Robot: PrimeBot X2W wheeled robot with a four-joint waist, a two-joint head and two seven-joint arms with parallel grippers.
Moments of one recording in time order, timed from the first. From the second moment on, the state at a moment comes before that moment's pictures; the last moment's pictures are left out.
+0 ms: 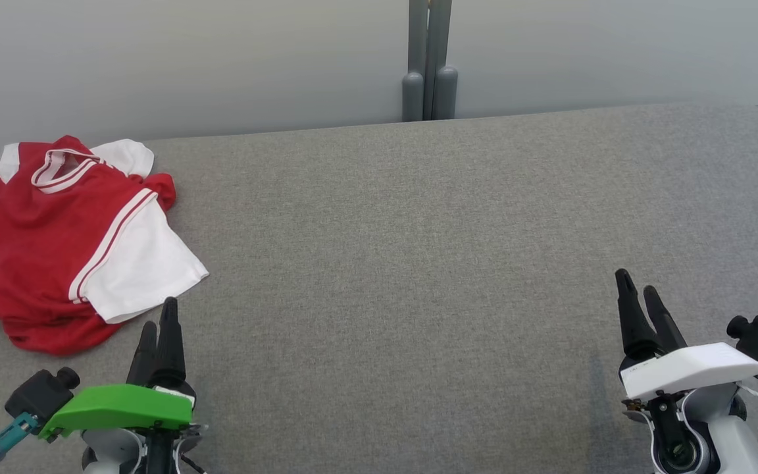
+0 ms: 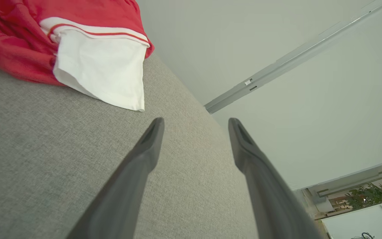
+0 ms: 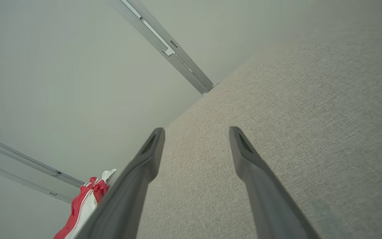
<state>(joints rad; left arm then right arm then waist) -0.11 0.06 0.00 0.30 -1.01 -0.11 -0.06 -0.10 -0.05 -0.05 0.22 0.78 0.13 -0.06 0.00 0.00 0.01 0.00</state>
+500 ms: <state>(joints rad) -0.11 0.05 -0.02 0.32 -0.77 -0.12 -0.11 -0.10 -0.05 -0.04 0.24 0.56 0.13 -0.11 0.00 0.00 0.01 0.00</state>
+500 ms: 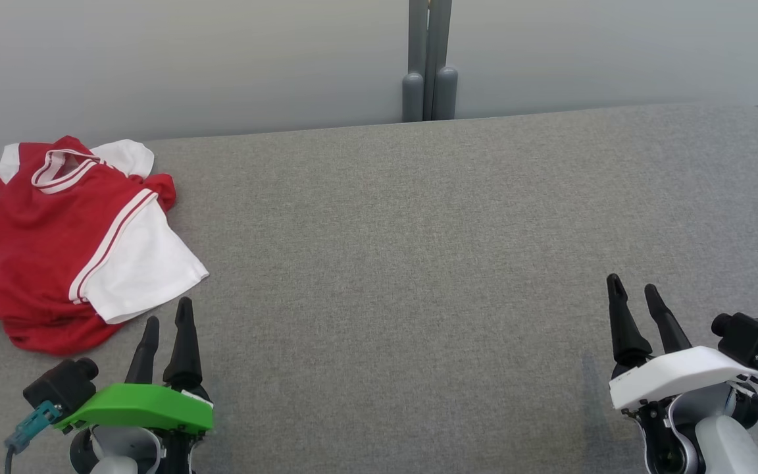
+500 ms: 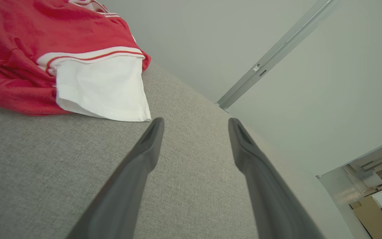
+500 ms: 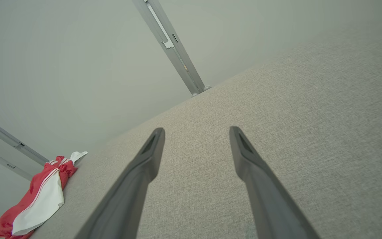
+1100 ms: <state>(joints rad) -0.11 0.07 -0.06 0.31 -0.56 -0.12 -0.15 -0.10 -0.07 -0.02 0.26 0.36 0.13 -0.15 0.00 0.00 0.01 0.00</state>
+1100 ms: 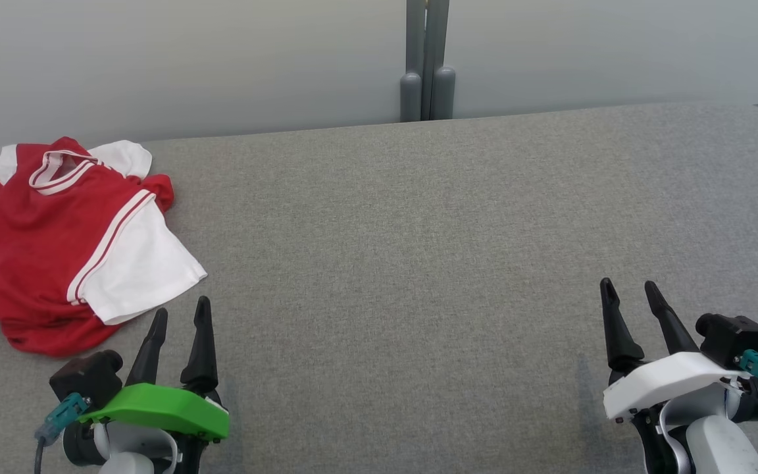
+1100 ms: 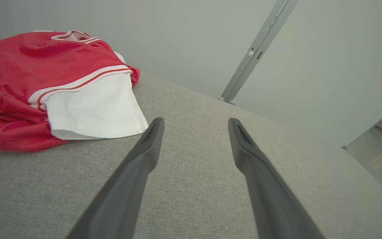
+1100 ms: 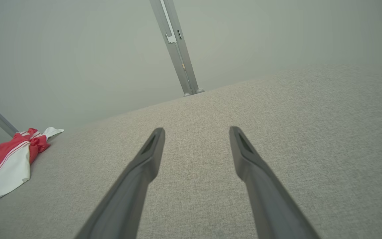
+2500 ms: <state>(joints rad) -0.11 0.08 -0.09 0.38 -0.28 -0.13 -0.24 -0.10 -0.08 0.02 0.28 0.01 0.13 -0.24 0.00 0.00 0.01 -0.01</state>
